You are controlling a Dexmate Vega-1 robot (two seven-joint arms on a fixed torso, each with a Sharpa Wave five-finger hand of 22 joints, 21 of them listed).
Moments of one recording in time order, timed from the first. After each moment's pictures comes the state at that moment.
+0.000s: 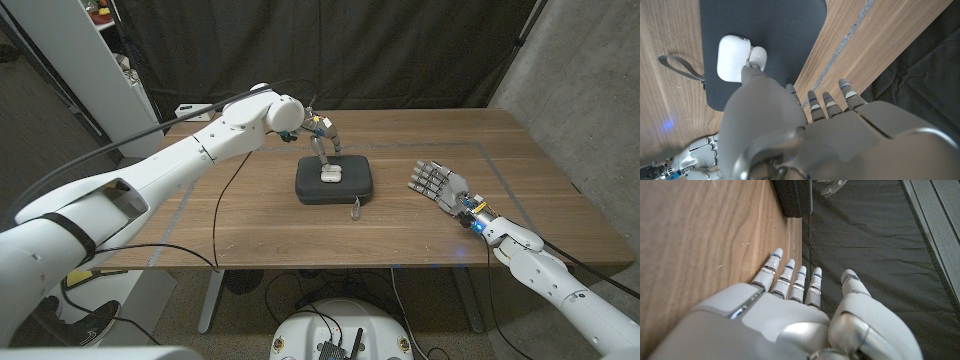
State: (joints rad) left arm 0.22 0.64 0.92 -1.70 0.81 0.07 -0.82; left_hand 1.06 0.05 -0.33 0.13 0.56 0.42 -0.19 0.19 0.31 0.09 -0.06 0.21 0.42 0.02 -0.04 0.18 0.20 0.03 0.14 0.31 0.20; right arm -1.08 -0.65 -0.24 -1.34 0.99 0.17 0.47; right_hand 0.36 0.16 0.41 -0.12 0.19 0.37 -0.11 0.20 0.20 0.30 -0.03 0.21 0.23 0.27 -0.04 0.26 0.23 0.35 0.08 0.20 0.17
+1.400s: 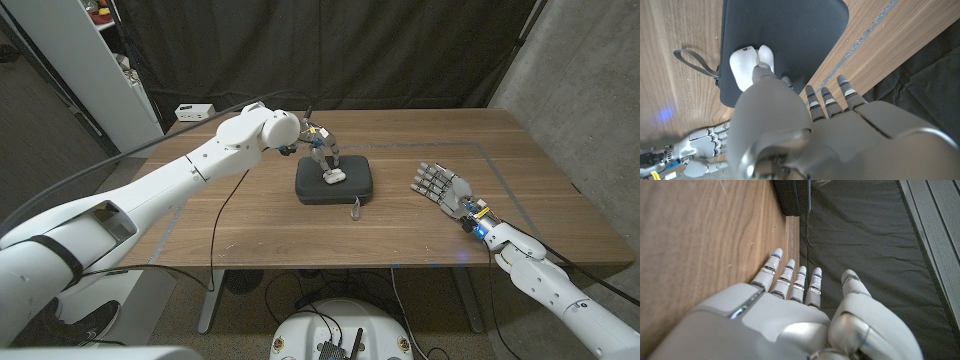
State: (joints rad) left arm 0.35 0.70 0.86 -1.83 0.78 0.13 -0.74; left_hand 1.17 0.14 -0.30 0.10 0.58 0.60 -0.14 0.28 0.33 0.19 -0.08 0.26 0.40 0.11 -0.04 0.21 0.19 0.10 0.11 0.32 0.20; right arm -1.12 -0.64 -0.23 -1.36 0.99 0.21 0.47; right_hand 0.36 0.16 0.41 -0.12 0.19 0.37 -0.11 0.20 0.20 0.30 -0.03 0.21 0.23 0.27 -0.04 0.26 0.23 0.35 0.08 0.20 0.17
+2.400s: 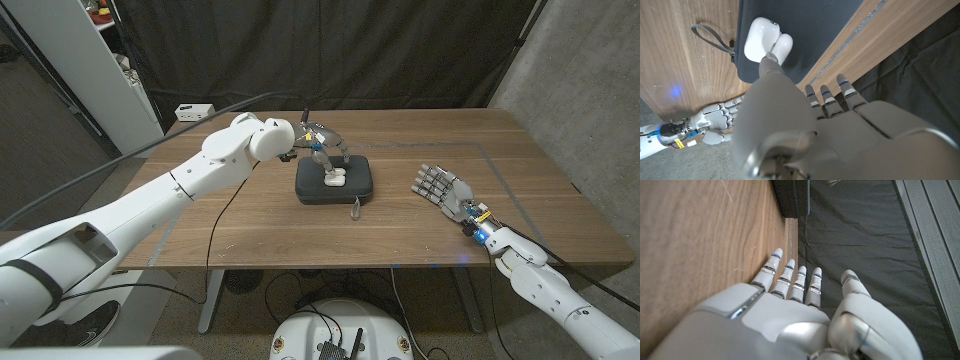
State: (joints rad) left arm 0.47 0.76 0.78 -1.96 0.77 0.12 -0.59; left_hand 1.27 0.17 -0.25 0.08 0.49 0.43 -0.19 0.29 0.47 0.19 -0.09 0.26 0.42 0.13 -0.04 0.21 0.20 0.12 0.11 0.33 0.21; right arm -1.15 -0.64 -0.22 -1.37 0.99 0.24 0.47; right_hand 0.35 0.17 0.41 -0.12 0.19 0.37 -0.11 0.20 0.20 0.30 -0.03 0.21 0.23 0.27 -0.04 0.26 0.23 0.35 0.08 0.20 0.17
